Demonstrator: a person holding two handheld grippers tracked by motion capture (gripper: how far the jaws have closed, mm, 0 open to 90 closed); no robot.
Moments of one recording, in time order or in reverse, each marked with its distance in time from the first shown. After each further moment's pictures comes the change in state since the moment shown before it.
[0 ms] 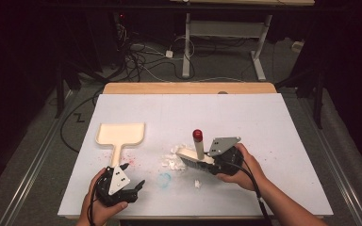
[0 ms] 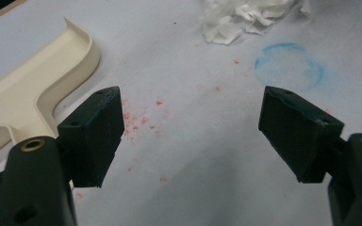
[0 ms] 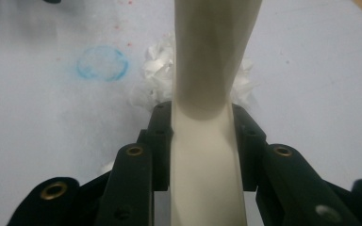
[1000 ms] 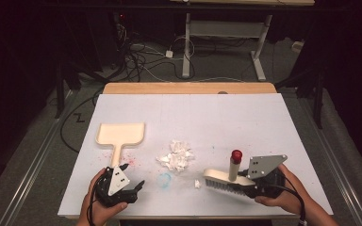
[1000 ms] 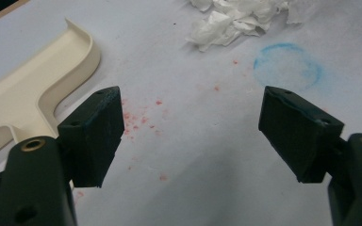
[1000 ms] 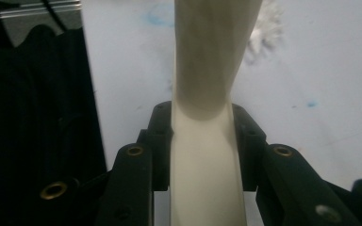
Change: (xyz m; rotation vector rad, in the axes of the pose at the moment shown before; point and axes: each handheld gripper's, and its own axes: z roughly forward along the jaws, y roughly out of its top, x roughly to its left) left arm -0.001 0.000 -0.002 0.002 -0.001 0.006; right arm 0.024 -0.054 -0.089 0.025 0.114 -0.027
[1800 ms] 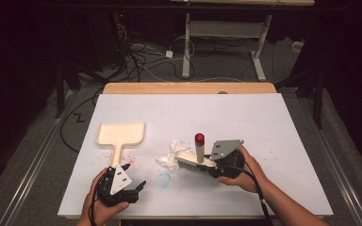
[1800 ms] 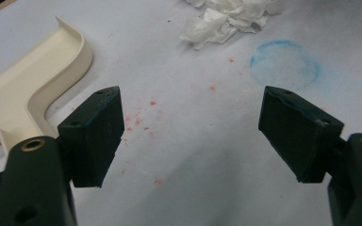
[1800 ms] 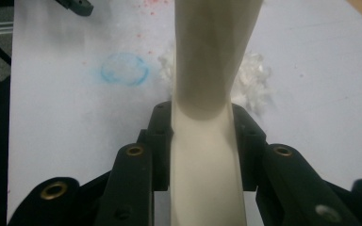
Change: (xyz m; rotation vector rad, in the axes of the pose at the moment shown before) left arm 0.000 0.000 0.003 0.006 -0.013 0.000; right arm -0.029 0.052 0.075 -0.072 -0.067 -0.017
